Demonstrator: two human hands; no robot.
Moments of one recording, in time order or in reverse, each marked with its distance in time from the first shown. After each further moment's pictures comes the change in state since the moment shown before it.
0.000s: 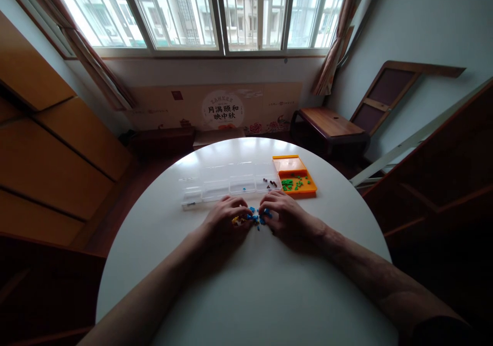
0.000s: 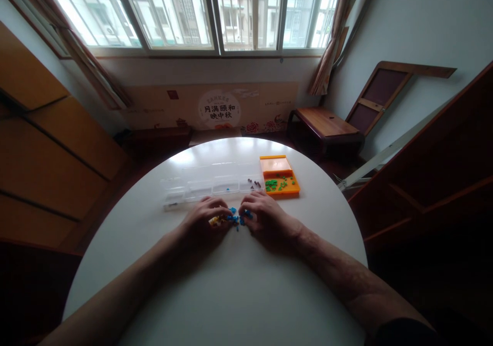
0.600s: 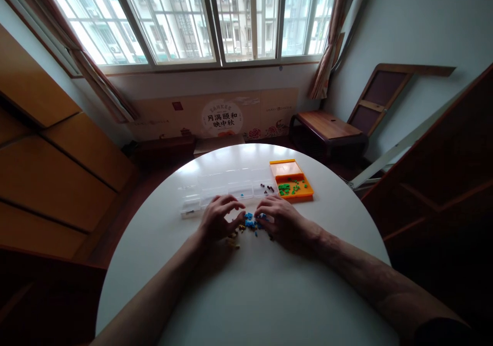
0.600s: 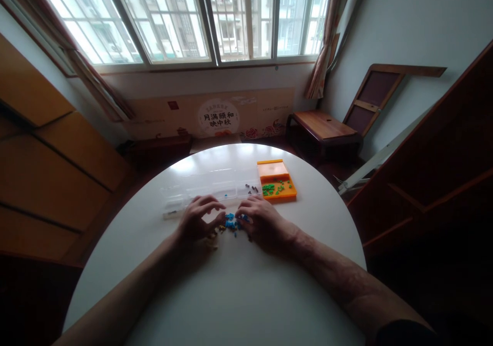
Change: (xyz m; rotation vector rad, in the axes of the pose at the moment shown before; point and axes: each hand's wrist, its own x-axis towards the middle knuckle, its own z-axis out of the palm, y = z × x) left_hand 0.017 0.002 -0.012 0.045 0.183 -0.116; right_hand 0.000 0.000 -0.001 -0.029 0.039 -0.008
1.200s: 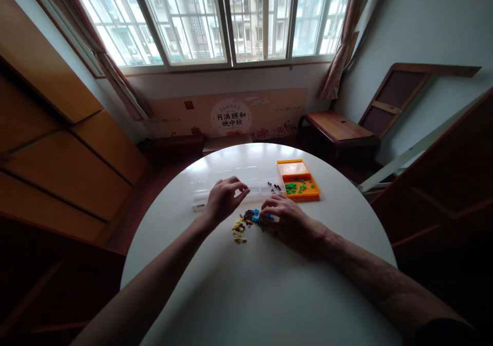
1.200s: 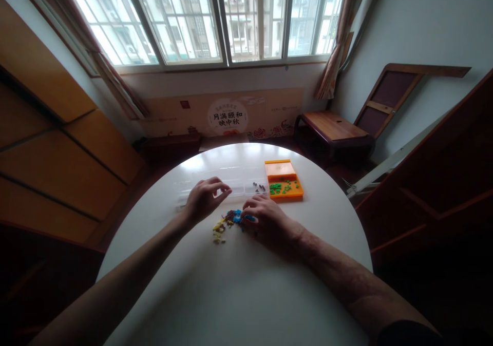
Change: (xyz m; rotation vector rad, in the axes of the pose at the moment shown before) left_hand 0.031 0.002 -0.020 0.160 -0.039 -0.200; right_hand -0.002 0.001 0.006 0.001 -0.042 -0.088
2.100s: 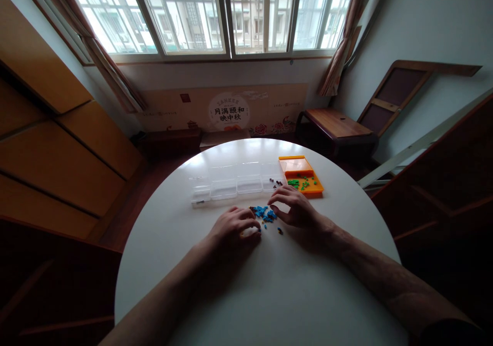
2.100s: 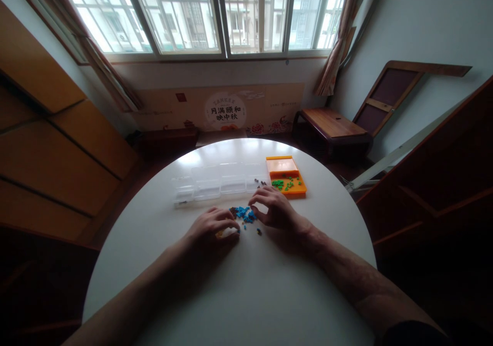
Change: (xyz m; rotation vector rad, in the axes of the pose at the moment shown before) left_hand -0.076 0.006 0.014 -0.213 -0.231 0.329; right_hand 0.002 0.001 -0.006 0.036 0.152 0.103
